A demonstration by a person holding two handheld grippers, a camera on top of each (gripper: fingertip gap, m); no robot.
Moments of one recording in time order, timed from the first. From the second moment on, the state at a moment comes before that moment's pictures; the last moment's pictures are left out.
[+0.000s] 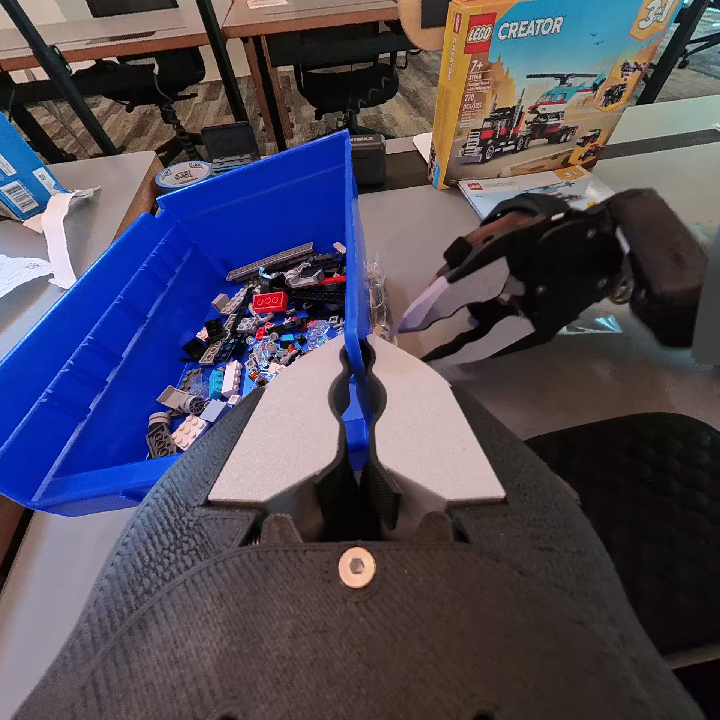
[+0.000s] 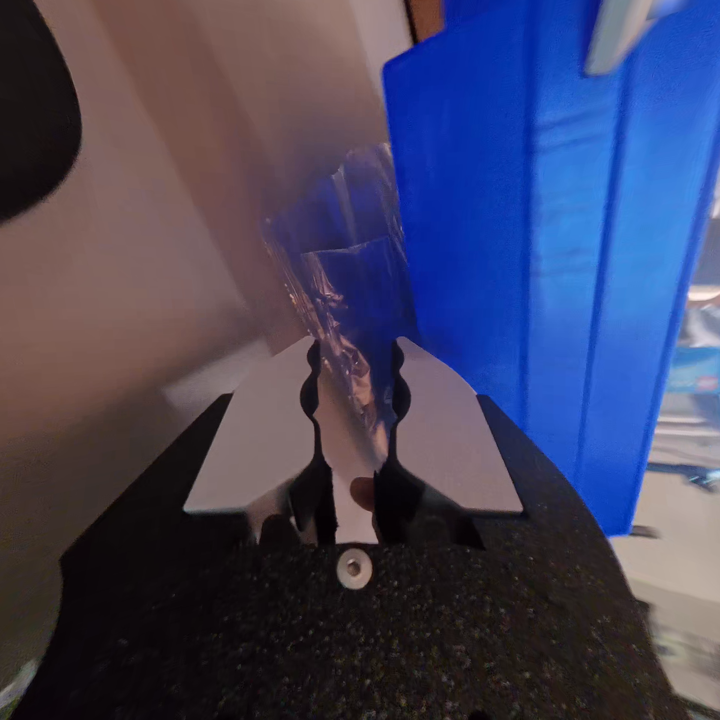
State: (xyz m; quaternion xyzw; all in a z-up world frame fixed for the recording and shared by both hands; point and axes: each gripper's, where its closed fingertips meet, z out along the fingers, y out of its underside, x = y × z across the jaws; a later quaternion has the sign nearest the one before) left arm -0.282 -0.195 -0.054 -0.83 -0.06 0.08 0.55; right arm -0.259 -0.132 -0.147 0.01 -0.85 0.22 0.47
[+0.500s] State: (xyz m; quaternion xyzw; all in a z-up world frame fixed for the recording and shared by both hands) left arm -0.279 -0.194 -0.058 -0.83 -0.05 0.09 0.55; right arm -0.280 -0.126 -0.184 -0.21 -0.88 0.29 0.32
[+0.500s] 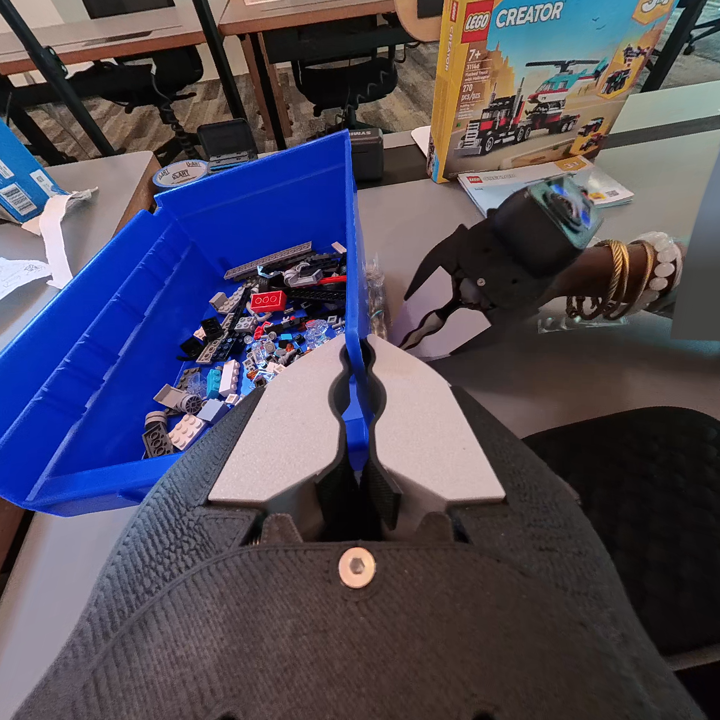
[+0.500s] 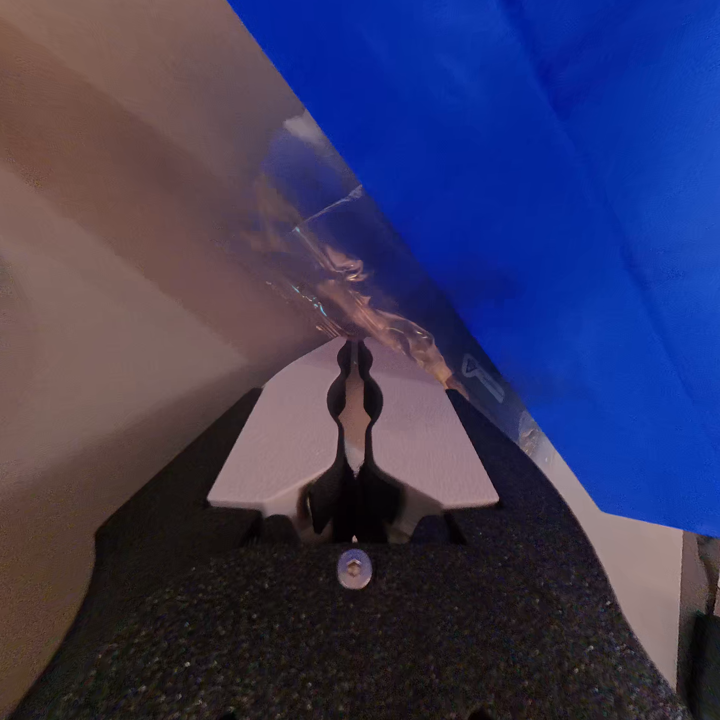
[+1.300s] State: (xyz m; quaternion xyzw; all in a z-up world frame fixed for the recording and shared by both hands) left arm -0.256 -0.200 -0.122 -0.86 -0.03 0.16 0.49; right arm -0.280 -0.123 -0.167 -0.26 -0.85 0.33 0.32
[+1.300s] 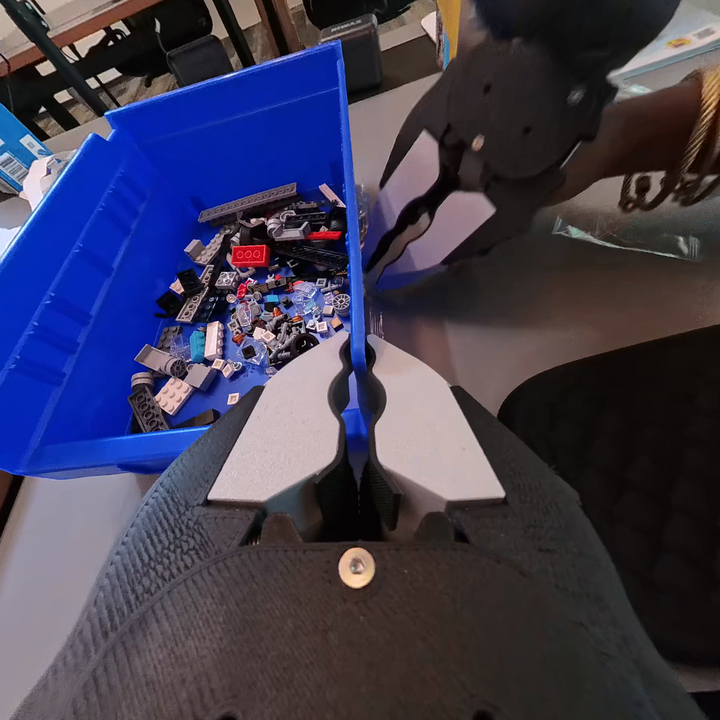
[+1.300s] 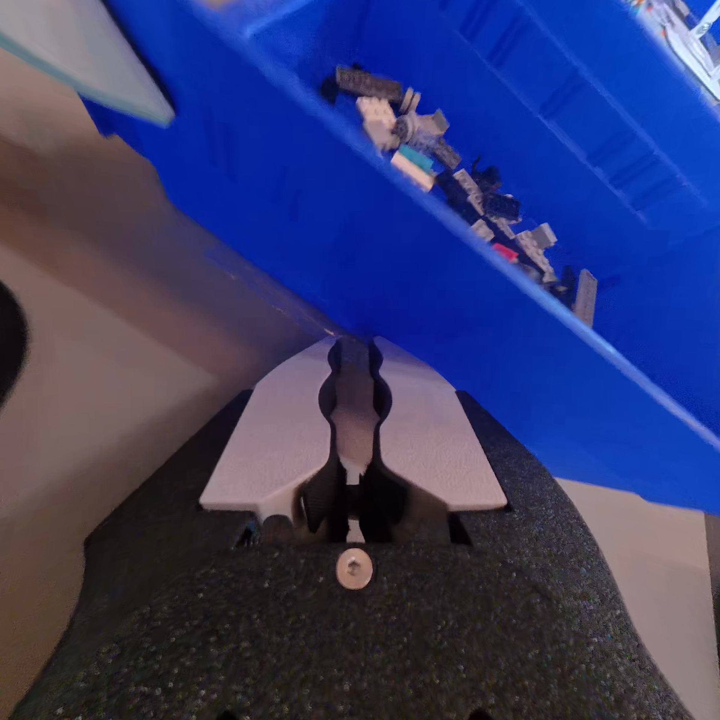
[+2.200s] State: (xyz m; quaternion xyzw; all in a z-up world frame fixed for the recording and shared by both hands) left arm -0.171 -0.169 -0.070 -0.82 0.06 0.12 0.56; right arm -0.087 -0.084 -0.188 -0.53 -0.77 0.30 0.20
